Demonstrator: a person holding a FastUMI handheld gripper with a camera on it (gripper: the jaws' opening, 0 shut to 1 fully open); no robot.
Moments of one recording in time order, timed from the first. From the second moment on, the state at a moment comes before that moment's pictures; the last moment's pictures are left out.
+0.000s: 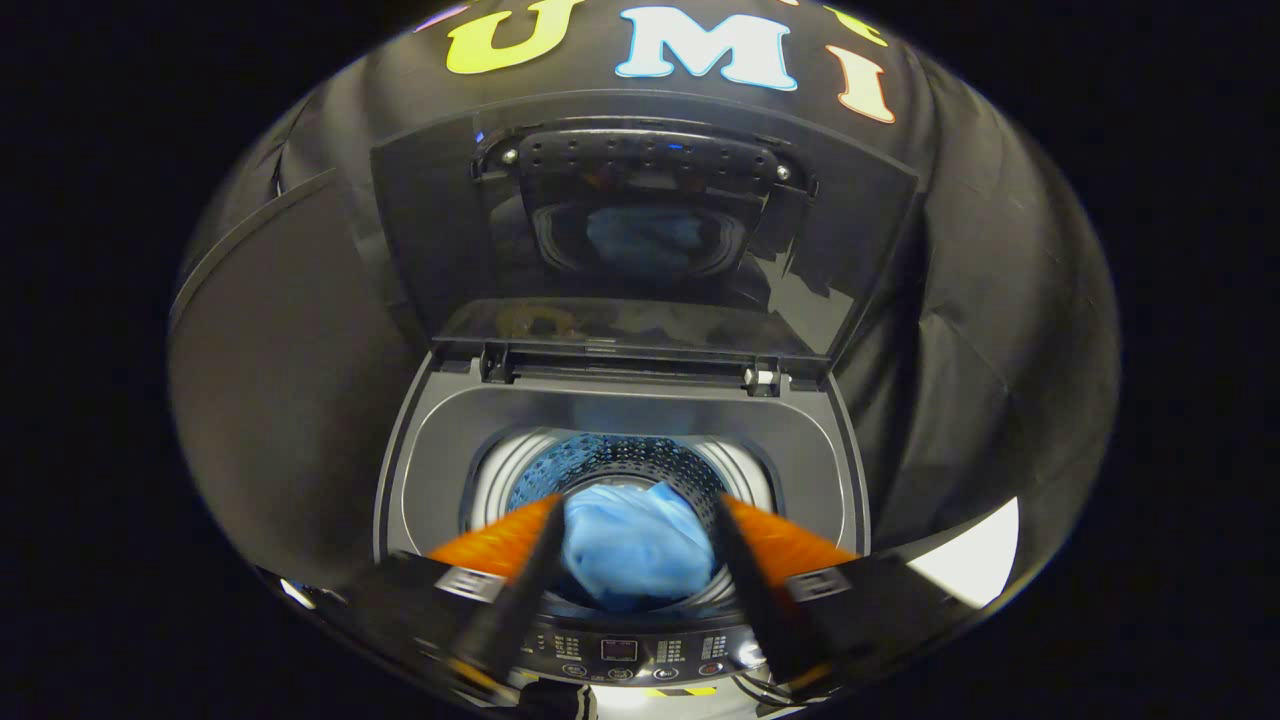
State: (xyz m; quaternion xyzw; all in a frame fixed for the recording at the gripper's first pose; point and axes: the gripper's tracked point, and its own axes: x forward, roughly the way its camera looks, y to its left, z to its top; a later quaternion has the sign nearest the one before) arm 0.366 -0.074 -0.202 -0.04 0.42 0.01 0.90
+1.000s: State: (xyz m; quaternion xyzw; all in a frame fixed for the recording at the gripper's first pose) arm 0.394 -0.067 -0.047 -0.02 0.13 0.02 0.99
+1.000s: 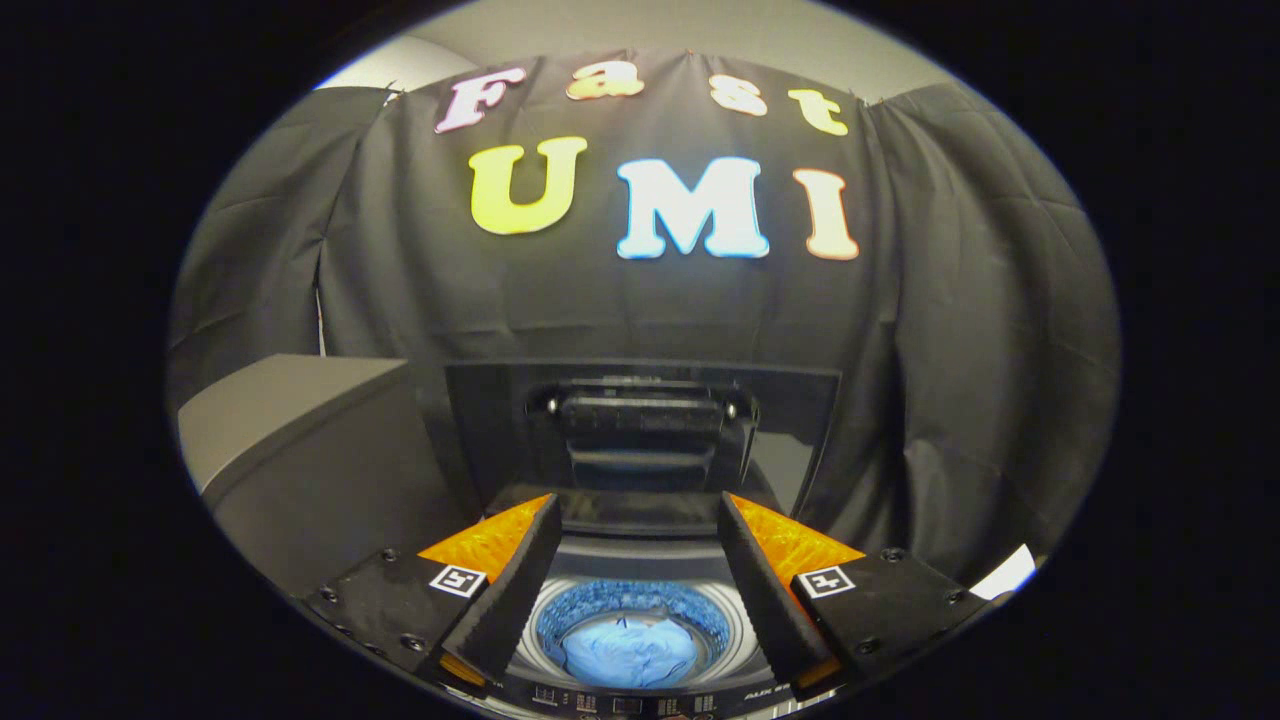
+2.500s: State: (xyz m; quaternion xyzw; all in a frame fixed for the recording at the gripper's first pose) arm 0.588 -0.039 0.000 0.01 0.13 0.01 0.99
